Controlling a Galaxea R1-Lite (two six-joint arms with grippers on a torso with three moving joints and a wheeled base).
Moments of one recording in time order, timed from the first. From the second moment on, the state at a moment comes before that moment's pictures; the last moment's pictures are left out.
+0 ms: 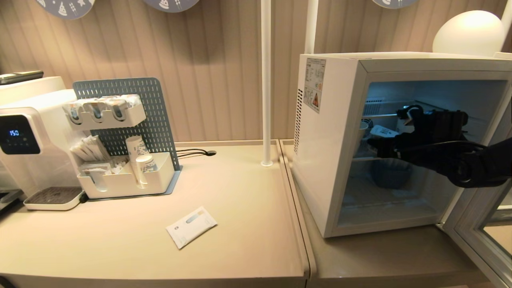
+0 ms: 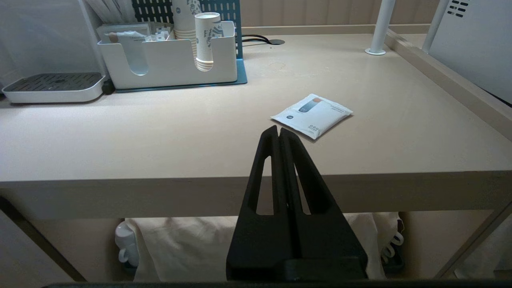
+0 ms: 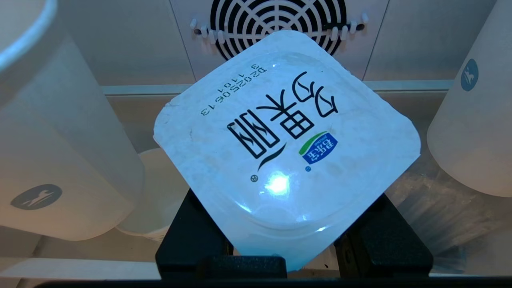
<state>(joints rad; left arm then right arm) 0.00 0.00 0.00 0.00 0.00 0.00 -0.02 2.11 -1.13 -0.61 0.18 -0.02</state>
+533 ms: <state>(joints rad) 0.00 0.00 0.00 0.00 0.00 0.00 -0.01 2.13 -1.17 -0.57 0.16 0.00</state>
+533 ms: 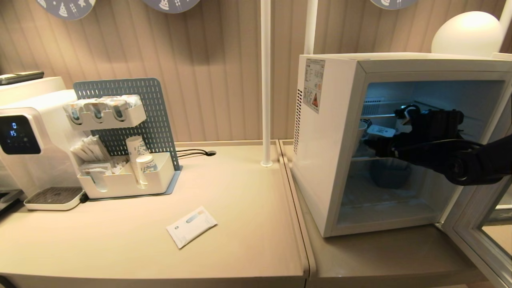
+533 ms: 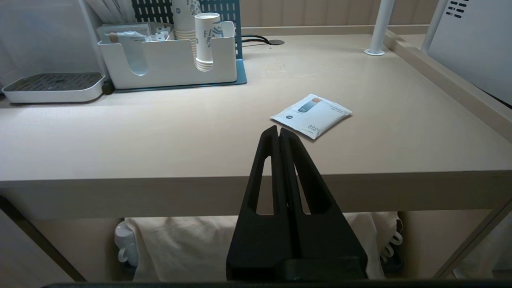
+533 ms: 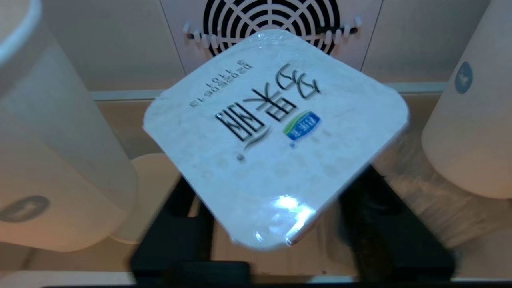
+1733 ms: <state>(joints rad) 0.00 0.00 0.00 0.00 0.00 0.00 0.00 1.83 -0.87 -0.56 0.16 0.00</state>
